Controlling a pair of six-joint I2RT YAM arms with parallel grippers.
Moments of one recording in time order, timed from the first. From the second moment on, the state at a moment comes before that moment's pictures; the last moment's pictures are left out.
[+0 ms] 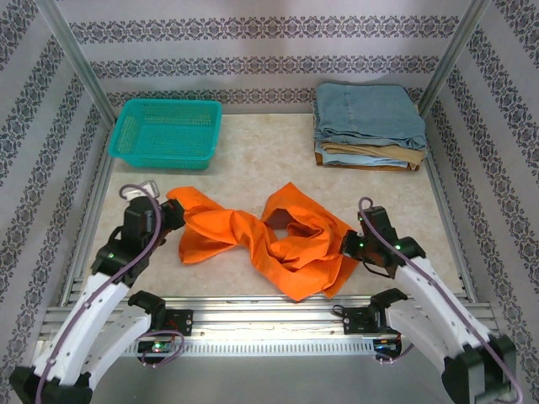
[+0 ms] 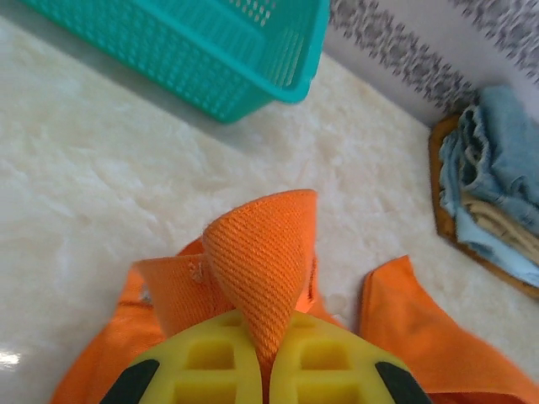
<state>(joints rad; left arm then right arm) -0.31 0.63 0.72 -0.60 -0.16 -0.74 0.31 0.74 0.55 -0.79 -0.12 0.65</state>
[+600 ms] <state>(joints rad) -0.17 0.83 1.04 -0.75 -0.39 -0.59 0.30 0.93 1.12 -0.75 0.01 0.65</state>
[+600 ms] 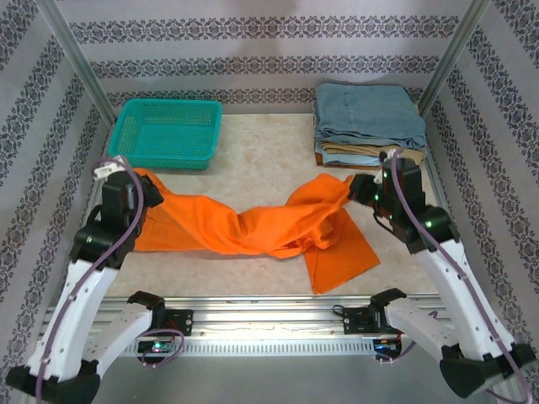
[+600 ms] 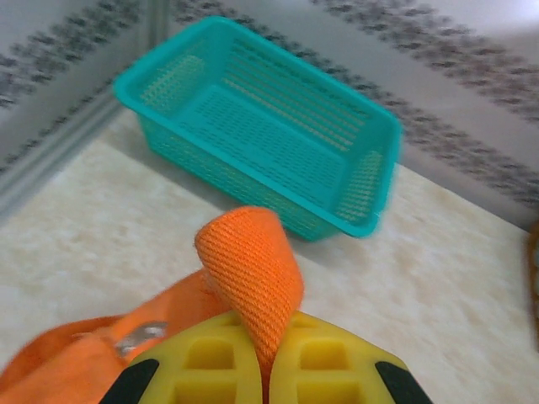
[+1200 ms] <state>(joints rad) 0.30 1.07 0.96 -0.56 0.02 -0.67 0.02 1.54 1.45 -0.56 -0.13 0.70</state>
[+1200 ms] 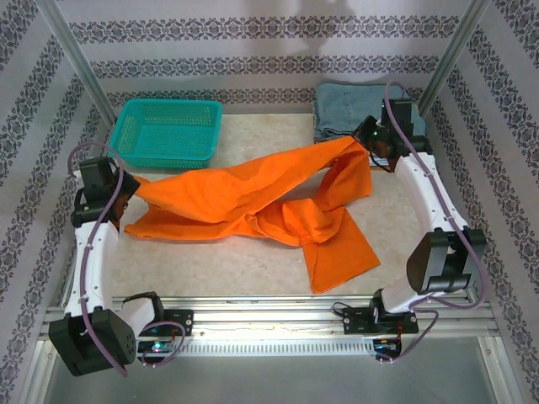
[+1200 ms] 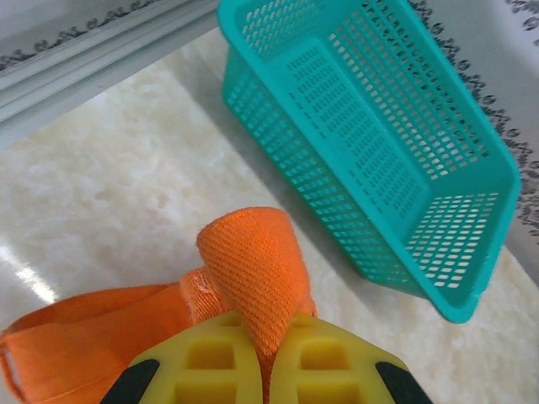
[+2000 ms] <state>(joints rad) 0.30 0.35 0.71 -0.63 0.50 -0.77 0.01 0.22 0.57 -0.81 -0.18 0.71</state>
